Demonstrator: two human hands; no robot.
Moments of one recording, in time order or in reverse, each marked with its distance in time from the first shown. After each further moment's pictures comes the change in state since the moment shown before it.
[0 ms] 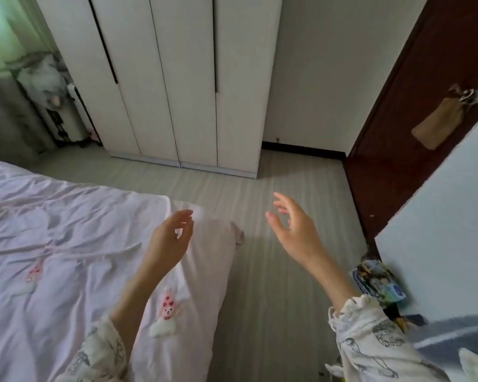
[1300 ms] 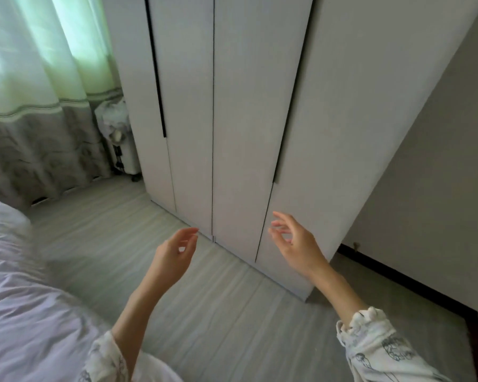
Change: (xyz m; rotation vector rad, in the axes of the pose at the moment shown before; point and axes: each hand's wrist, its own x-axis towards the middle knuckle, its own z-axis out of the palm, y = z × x) left_hand 0.700 -0.058 0.106 0.022 0.323 -0.254; right_hand 0.802 0.118 0.101 0.105 -0.360 -0.264
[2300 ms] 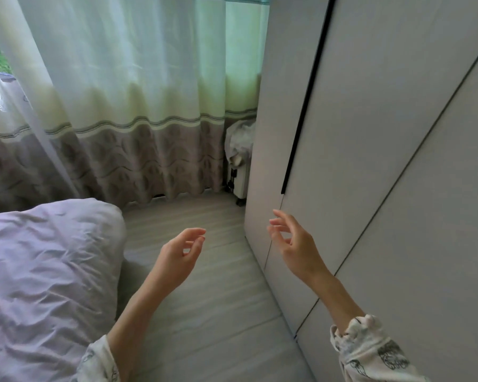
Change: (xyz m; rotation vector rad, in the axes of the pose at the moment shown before) left_hand 0.430 -0.139 -0.162 0.071 0.472 -0.258; right_hand 0.548 -0.079 0.279 0.222 -0.427 -0.308
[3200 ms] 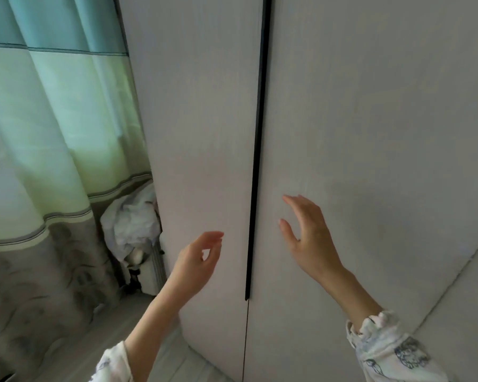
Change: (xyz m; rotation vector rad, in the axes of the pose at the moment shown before) left_hand 0.489 0.054 0.107 -0.185 -0.525 0.456; right_hand 0.363 0.032 -0.041 -0.626 0.727 -0.024
